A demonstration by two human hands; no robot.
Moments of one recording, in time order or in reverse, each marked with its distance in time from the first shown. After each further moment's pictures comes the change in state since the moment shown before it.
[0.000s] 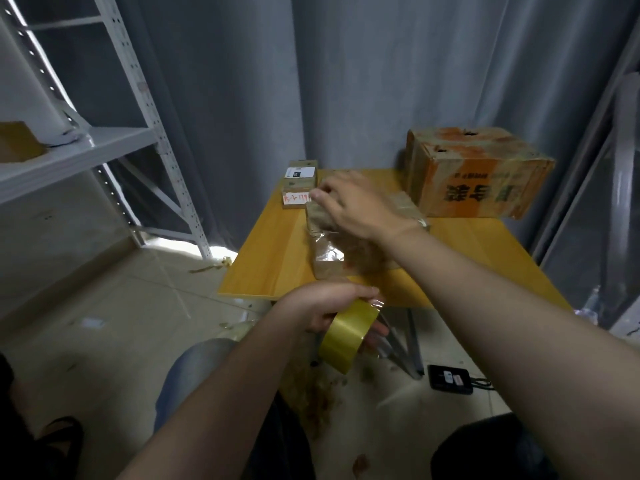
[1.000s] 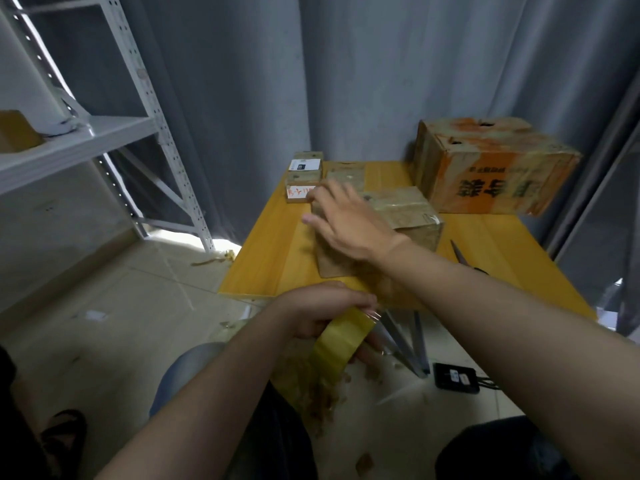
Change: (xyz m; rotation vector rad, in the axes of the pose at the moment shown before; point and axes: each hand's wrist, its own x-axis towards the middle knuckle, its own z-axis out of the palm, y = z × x) left_hand 0.005 -0.010 -0.026 0.022 -0.034 -0.006; right_hand -0.005 0.008 0.046 -0.172 -0.056 -0.129
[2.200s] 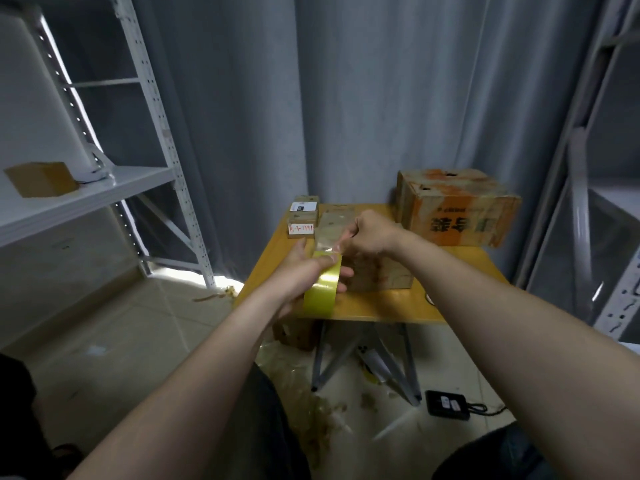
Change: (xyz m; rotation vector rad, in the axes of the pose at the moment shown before) left_hand -0.074 0.033 0.005 -0.150 0.380 0.556; right_hand -0.023 -0.011 -0.093 0.482 -0.238 0.438
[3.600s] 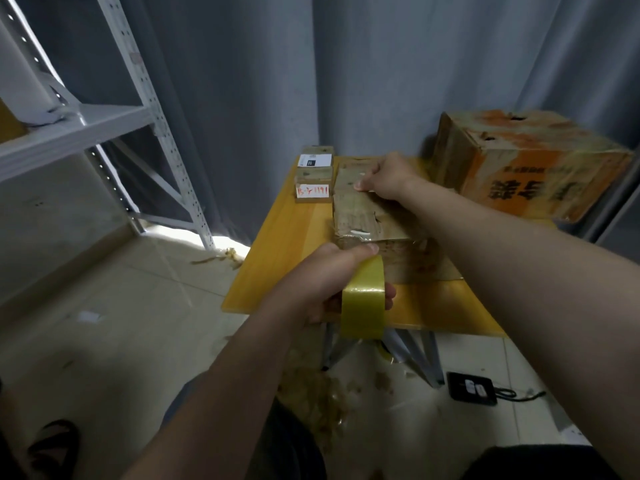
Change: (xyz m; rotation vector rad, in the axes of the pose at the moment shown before) left_hand 0.069 -0.027 -0.015 0.022 -0.102 -0.355; right_hand 0.161 0.057 0.024 0.012 0.203 0.307
